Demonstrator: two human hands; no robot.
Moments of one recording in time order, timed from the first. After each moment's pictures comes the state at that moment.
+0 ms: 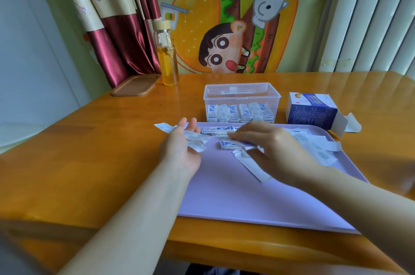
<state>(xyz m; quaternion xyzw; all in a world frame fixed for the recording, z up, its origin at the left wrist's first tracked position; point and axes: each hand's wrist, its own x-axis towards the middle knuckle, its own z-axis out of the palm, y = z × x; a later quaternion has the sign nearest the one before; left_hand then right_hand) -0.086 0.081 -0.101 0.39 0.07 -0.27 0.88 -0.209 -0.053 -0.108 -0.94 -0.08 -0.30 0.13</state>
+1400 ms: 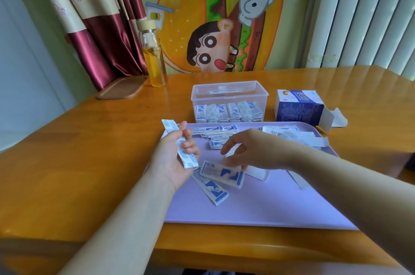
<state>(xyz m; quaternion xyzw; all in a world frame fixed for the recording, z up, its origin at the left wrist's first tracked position) -0.090 0.084 -0.109 0.37 0.00 -0.34 0.86 -0.197 -0.052 -0.091 -0.93 0.15 0.03 0.33</state>
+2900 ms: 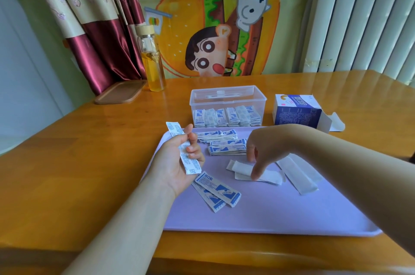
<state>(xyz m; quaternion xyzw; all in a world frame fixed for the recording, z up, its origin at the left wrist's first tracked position) -0.093 0.083 -0.106 0.36 -0.01 -0.39 0.85 -0.186 -0.080 -0.069 -0.97 0.15 0.20 0.04</state>
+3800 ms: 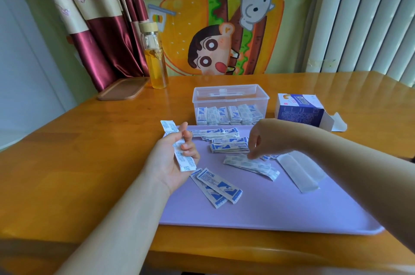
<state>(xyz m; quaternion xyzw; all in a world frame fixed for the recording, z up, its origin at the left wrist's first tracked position) -0.089 0.093 -0.106 0.35 0.01 -0.38 0.86 -0.188 -0.087 -0.073 -0.98 0.16 0.09 0.09</state>
